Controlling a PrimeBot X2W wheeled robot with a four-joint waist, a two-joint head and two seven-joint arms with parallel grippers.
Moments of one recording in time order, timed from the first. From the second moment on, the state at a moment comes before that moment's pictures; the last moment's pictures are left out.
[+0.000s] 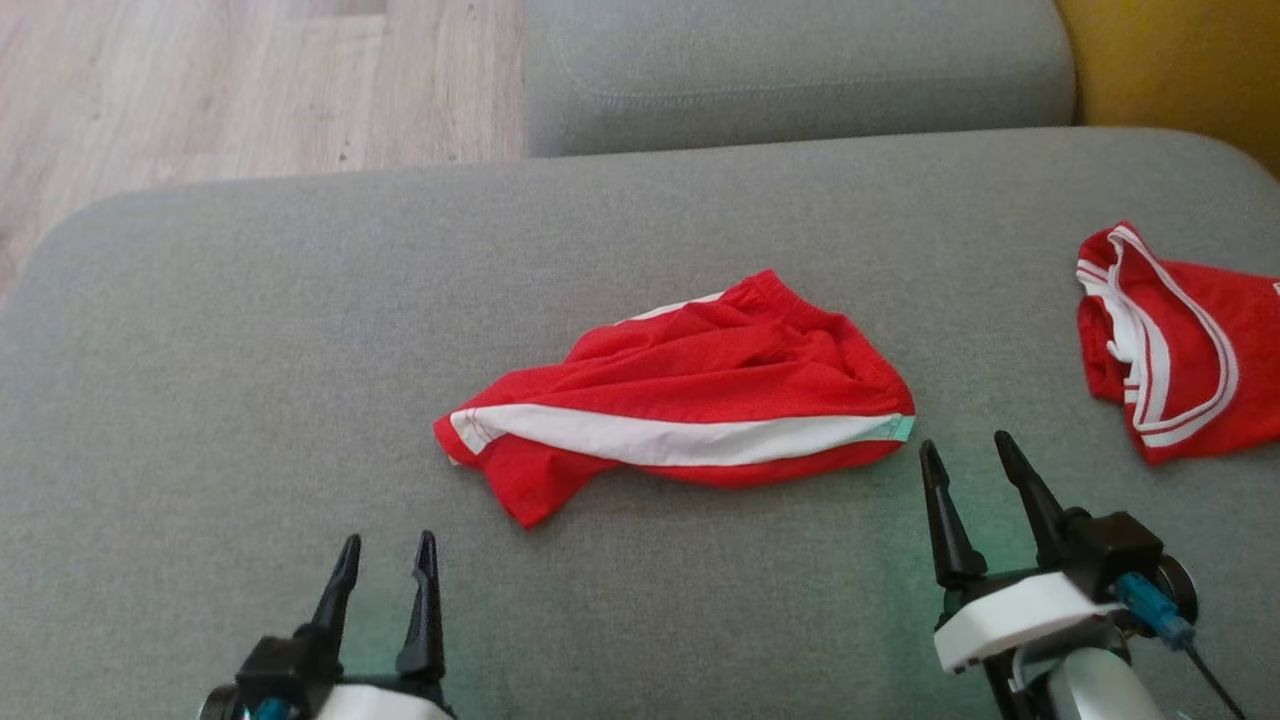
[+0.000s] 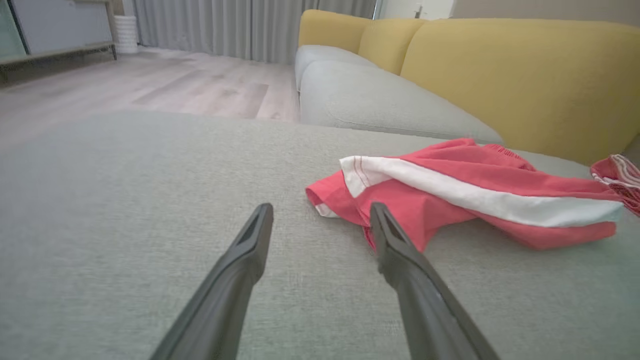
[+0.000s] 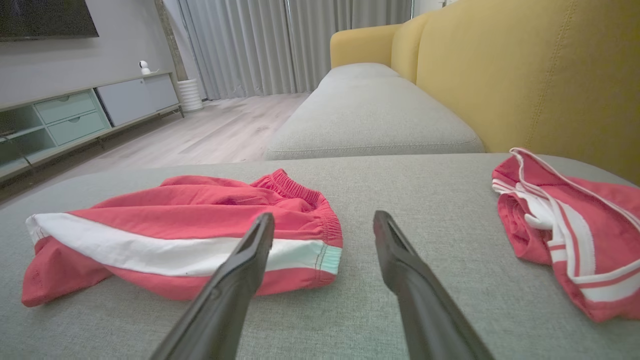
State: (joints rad) left arm 0.04 0.05 -0.14 0.36 -0.21 -0.06 -0.26; right arm -0.05 -0.05 0.09 0.37 0.11 0.12 -0.25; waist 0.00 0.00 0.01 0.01
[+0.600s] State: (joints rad) left arm -0.25 0.09 -0.36 0.52 -0.50 -0.13 -0.26; right arm -0.12 -0.05 0.11 0.39 0.09 0.12 -0.25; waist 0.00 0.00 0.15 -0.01
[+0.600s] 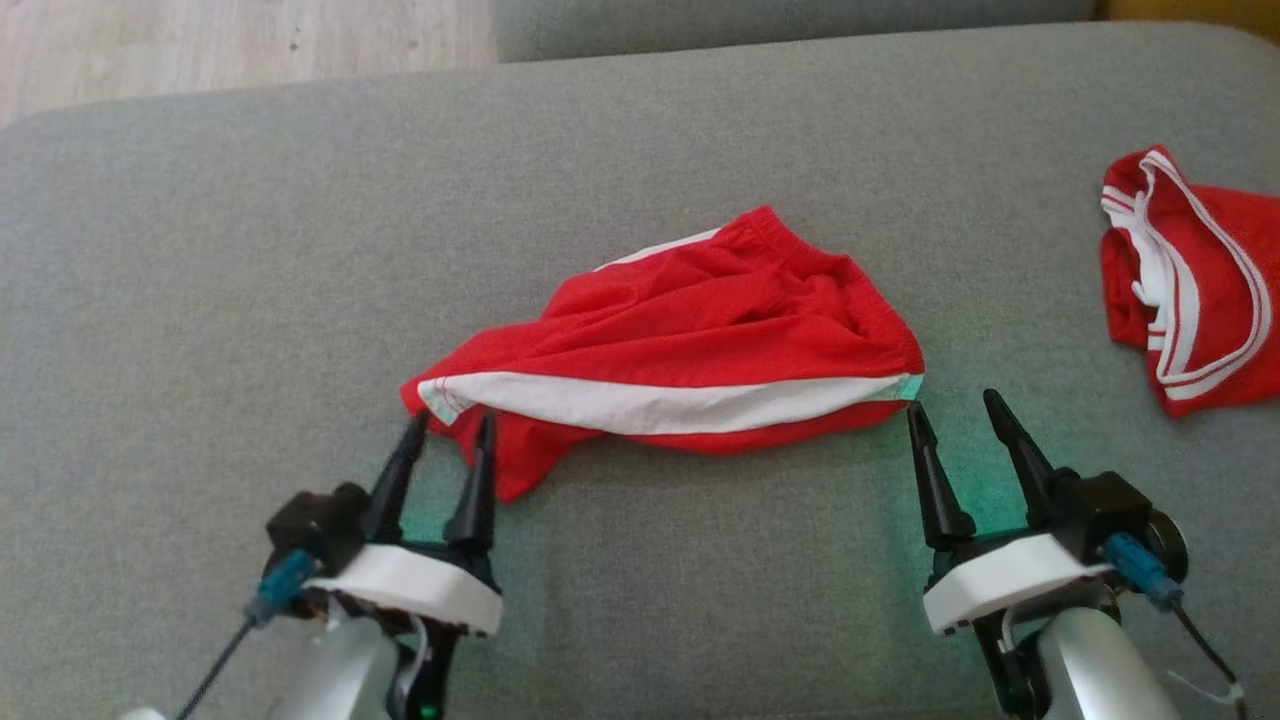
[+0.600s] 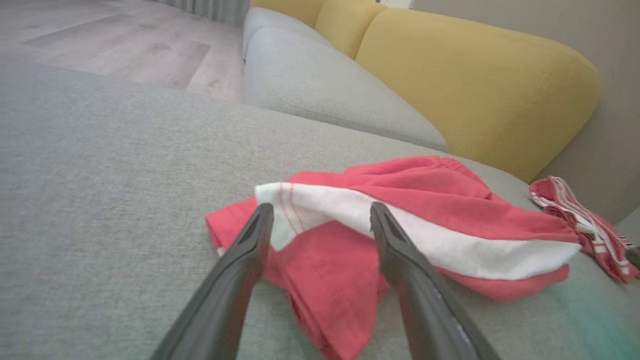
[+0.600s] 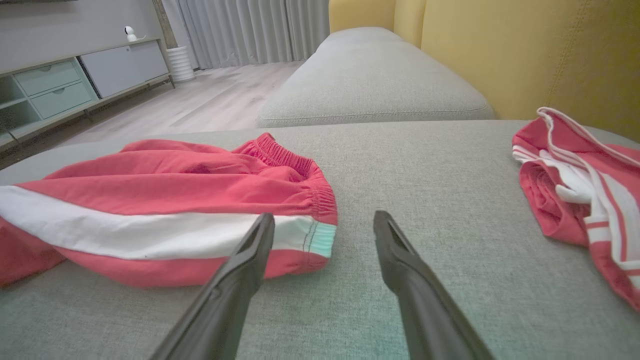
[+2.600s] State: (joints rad) left arm -0.24 0.21 -0.56 0.45 -0.64 -0.13 -0.26; right arm -0.17 -0.05 0.13 0.40 0.10 0.12 -0.25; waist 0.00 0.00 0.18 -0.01
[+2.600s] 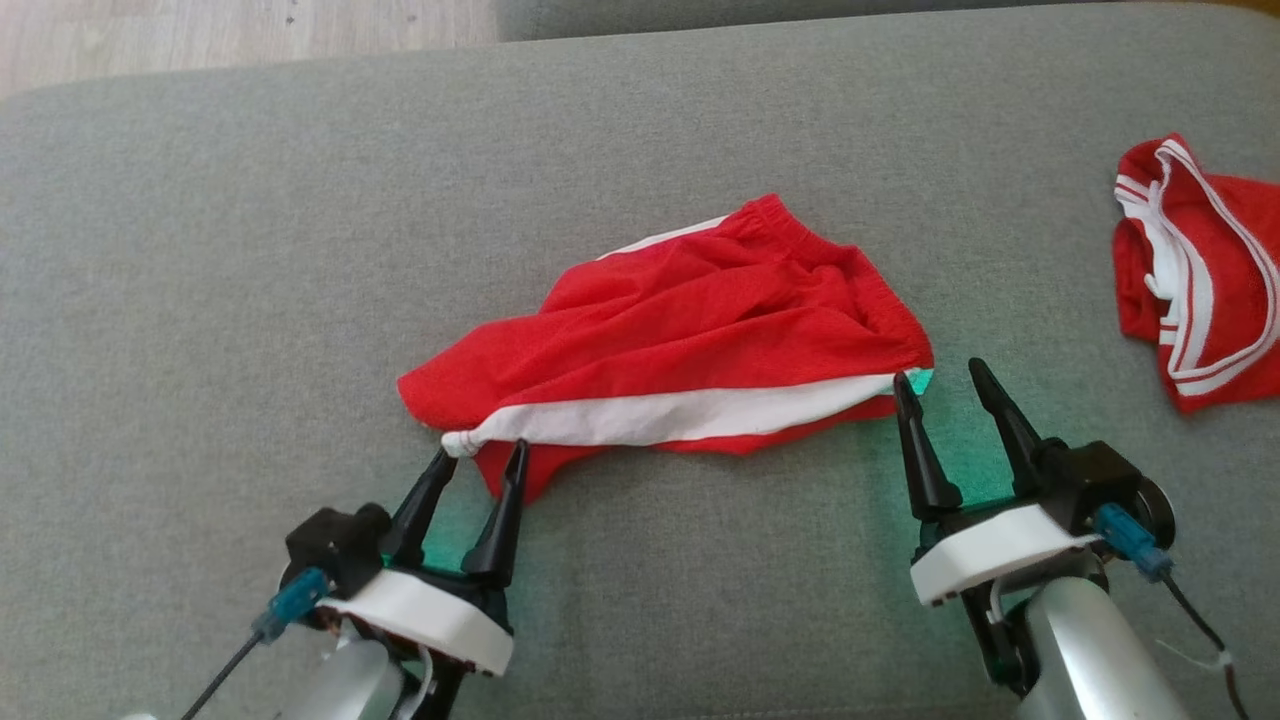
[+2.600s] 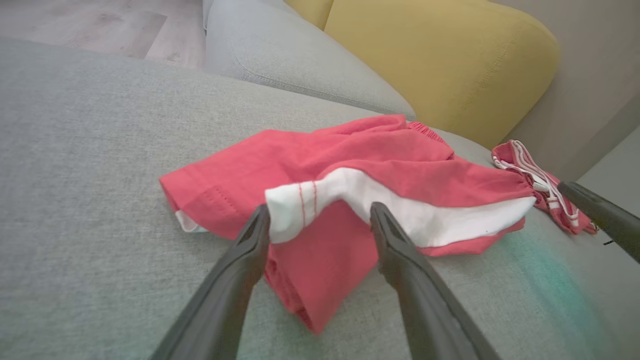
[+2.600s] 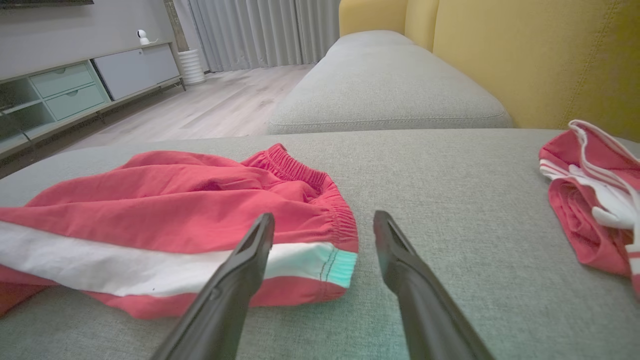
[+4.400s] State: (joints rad) left arm -0.24 0.18 -0.48 0.41 -0.51 -0.13 -0.26; right arm -0.29 -0.05 0.20 0.54 0.23 0.12 -0.25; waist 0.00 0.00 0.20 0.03
